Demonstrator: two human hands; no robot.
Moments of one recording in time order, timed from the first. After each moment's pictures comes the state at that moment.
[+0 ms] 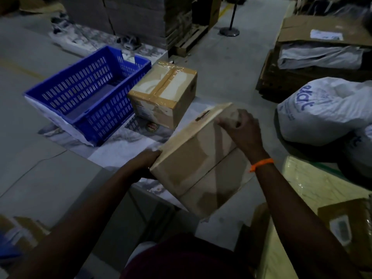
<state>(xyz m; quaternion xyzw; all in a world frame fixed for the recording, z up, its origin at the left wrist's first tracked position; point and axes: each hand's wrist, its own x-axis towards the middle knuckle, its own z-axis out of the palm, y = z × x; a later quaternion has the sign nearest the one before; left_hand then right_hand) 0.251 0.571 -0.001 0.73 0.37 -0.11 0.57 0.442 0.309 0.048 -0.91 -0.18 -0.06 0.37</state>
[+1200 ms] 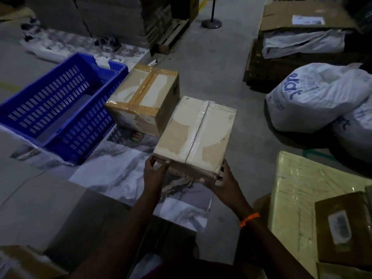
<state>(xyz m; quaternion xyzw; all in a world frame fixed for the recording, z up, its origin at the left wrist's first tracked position) 0.297 0.506 -0.070 0.65 0.38 0.11 0.65 0.366 0.263 -0.067 -0.81 -0.11 0.20 0.54</state>
